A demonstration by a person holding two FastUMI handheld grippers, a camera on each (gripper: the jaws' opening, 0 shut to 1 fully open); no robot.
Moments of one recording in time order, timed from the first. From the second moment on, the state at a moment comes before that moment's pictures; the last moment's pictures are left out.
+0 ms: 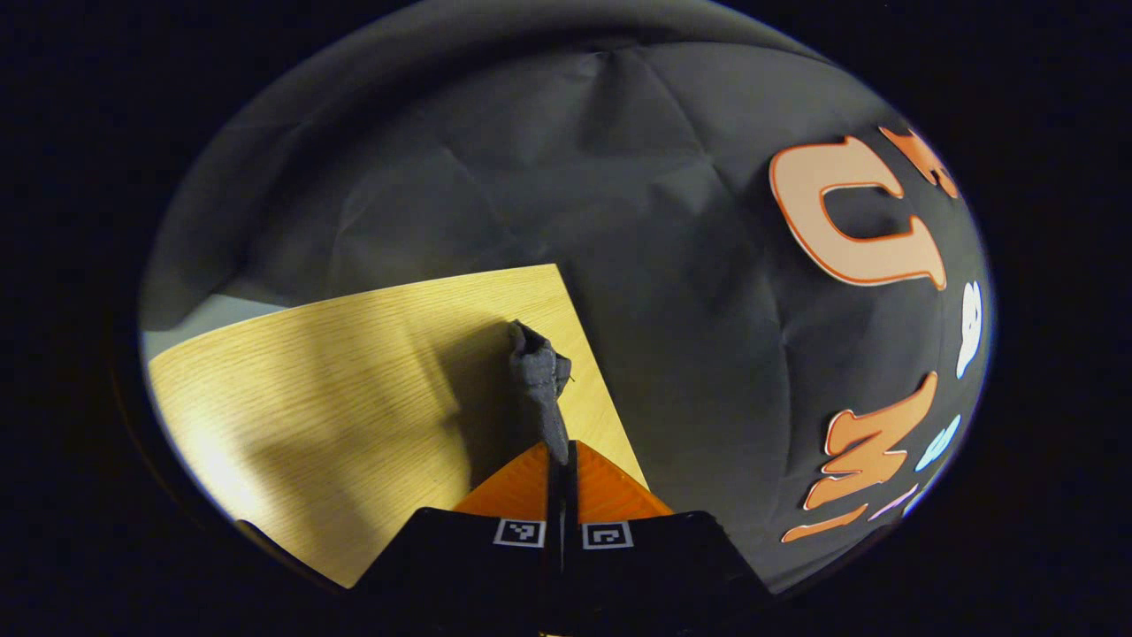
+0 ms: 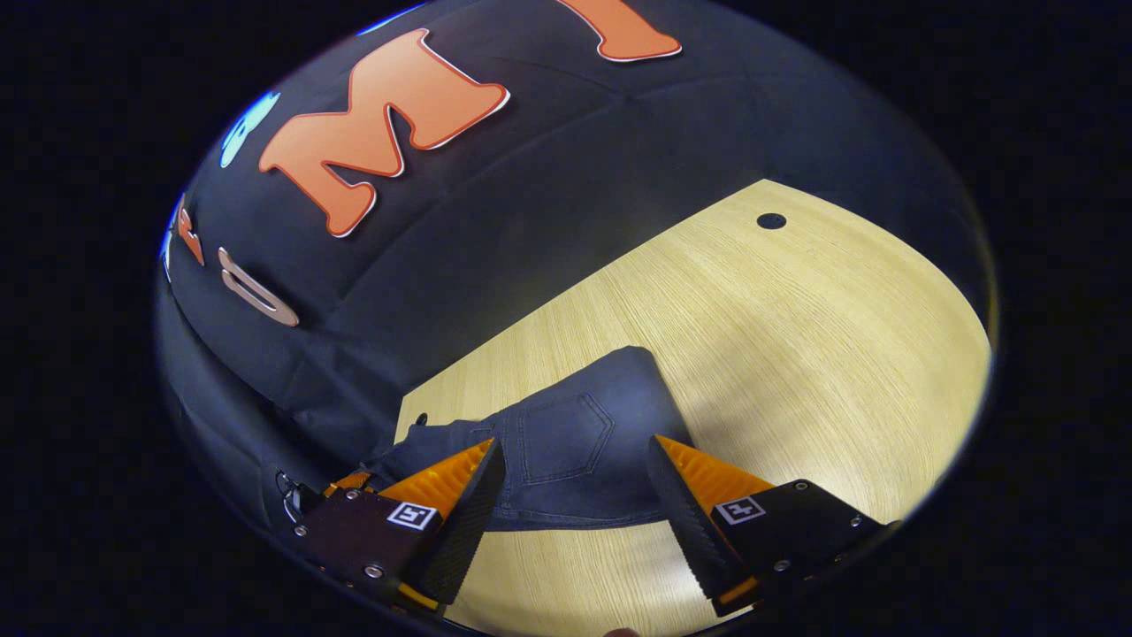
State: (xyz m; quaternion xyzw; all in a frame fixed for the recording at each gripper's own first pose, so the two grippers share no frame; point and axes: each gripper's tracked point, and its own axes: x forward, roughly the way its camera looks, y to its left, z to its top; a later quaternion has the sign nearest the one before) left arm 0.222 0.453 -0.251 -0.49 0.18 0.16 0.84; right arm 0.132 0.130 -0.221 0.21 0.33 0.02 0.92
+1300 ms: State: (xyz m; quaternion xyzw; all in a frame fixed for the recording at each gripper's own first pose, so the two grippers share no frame) left arm 0.180 0.372 -0.246 -0.03 0.32 0.20 0.93; right arm 0.118 0.050 -0.247 0.20 0.35 -0.03 0.92
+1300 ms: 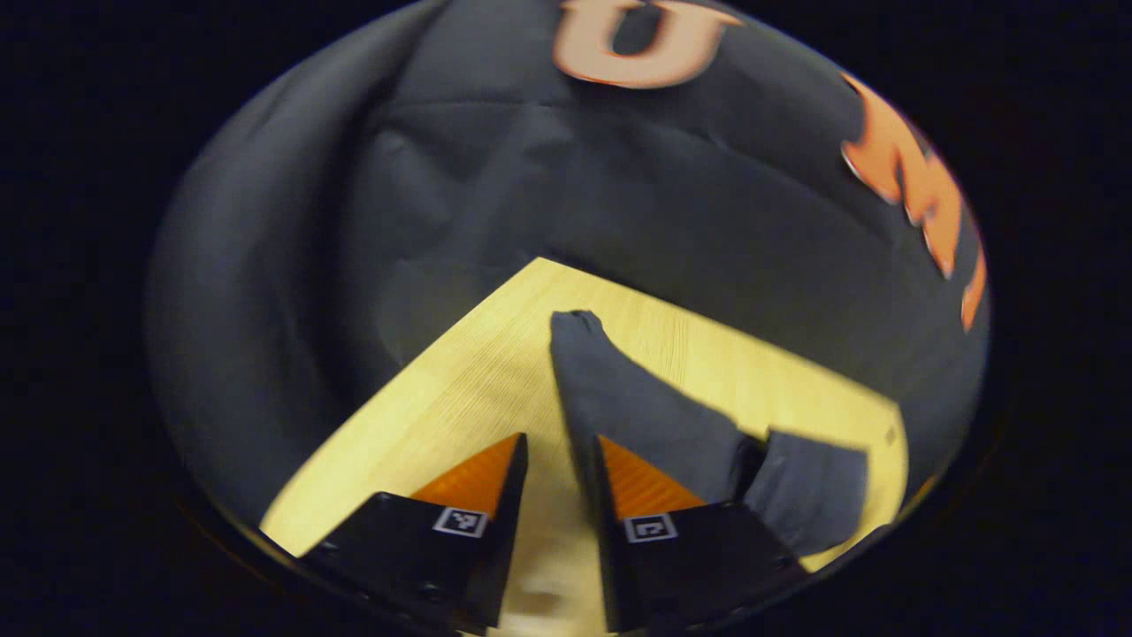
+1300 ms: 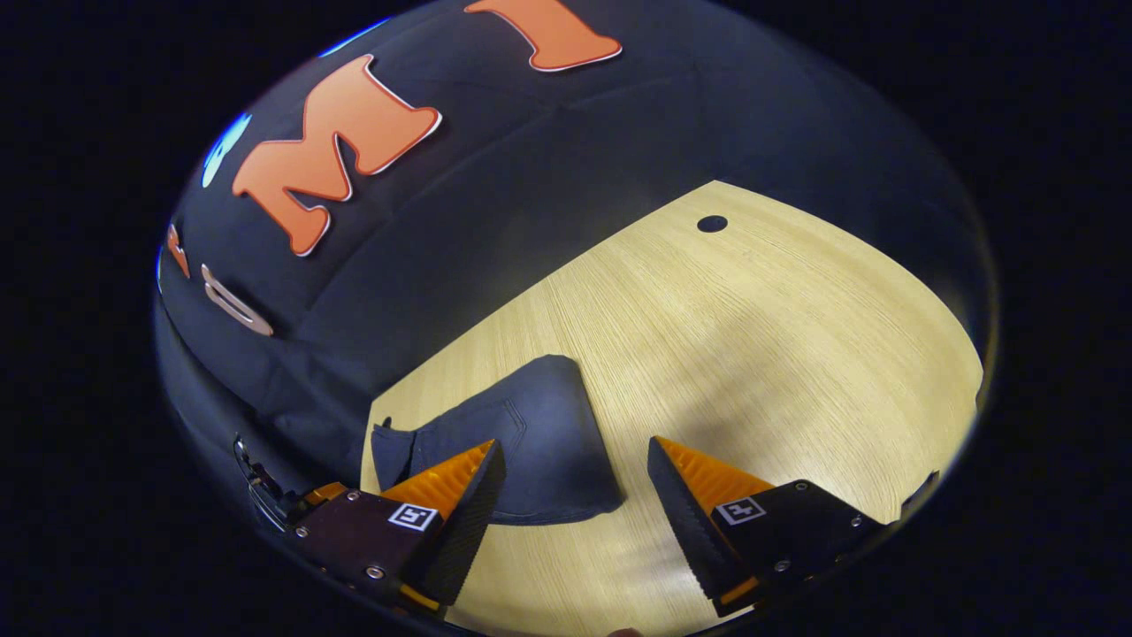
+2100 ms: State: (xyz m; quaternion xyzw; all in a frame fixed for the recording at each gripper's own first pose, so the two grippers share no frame) left arm 0.193 0.340 -0.264 0.41 0.40 0.11 0.81; right arm 0.091 -0.007 -0.274 0.24 0.36 -0.09 0.90
